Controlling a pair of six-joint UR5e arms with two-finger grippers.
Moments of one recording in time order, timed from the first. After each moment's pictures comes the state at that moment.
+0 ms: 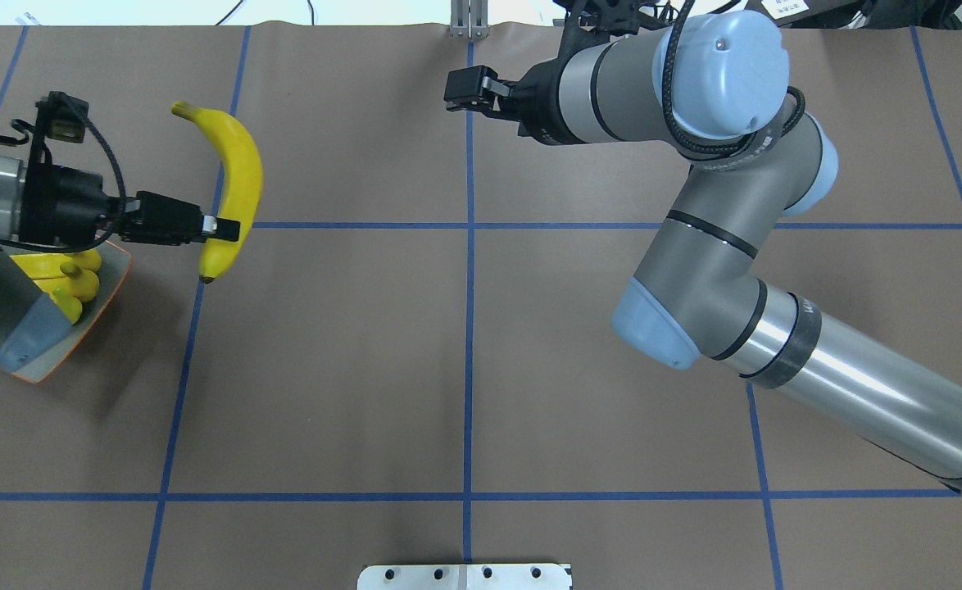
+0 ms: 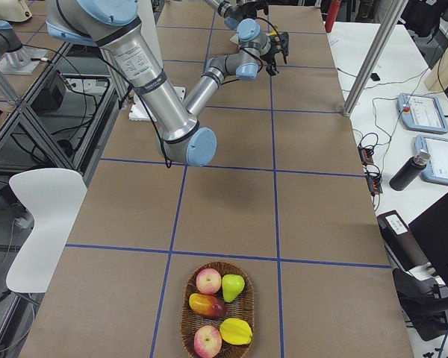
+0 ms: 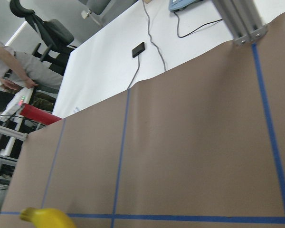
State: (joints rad) left arm -0.94 -1.79 -1.58 -3.11 -2.38 -1.45; right arm 0.74 -0.89 1.71 -1.06 1.78 1.33
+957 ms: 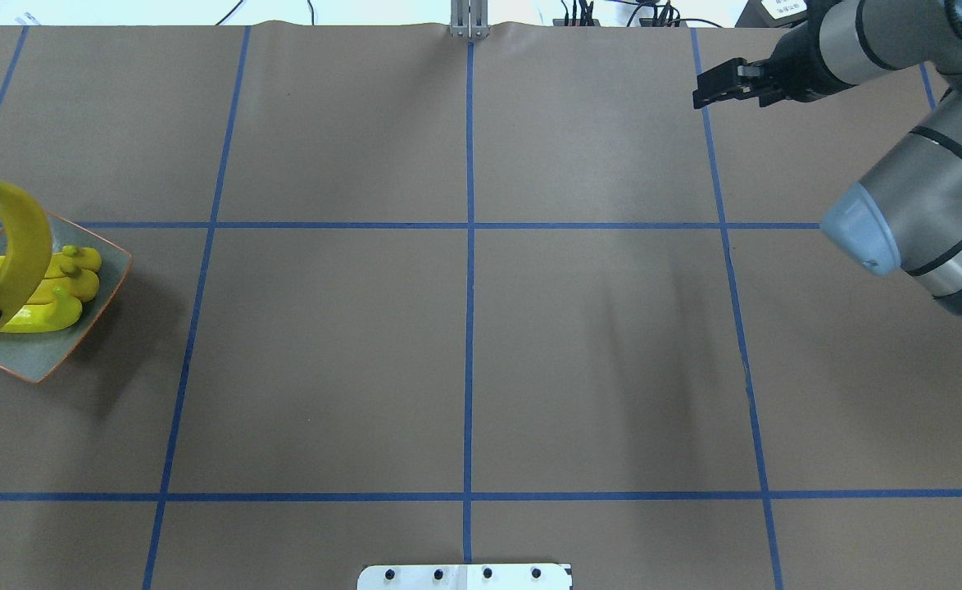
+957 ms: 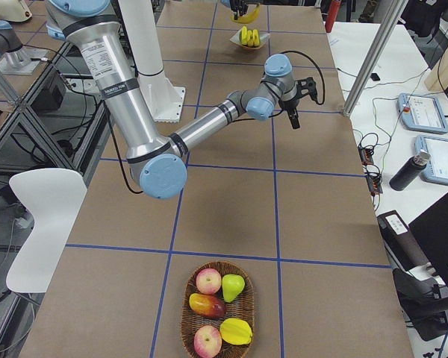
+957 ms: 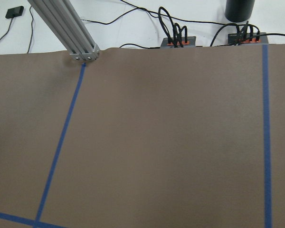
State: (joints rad) left arm -1.19 -1.48 -1.57 -3.11 -2.75 -0.67; right arm 1.04 -1.17 1.72 -1.15 2.07 0.82
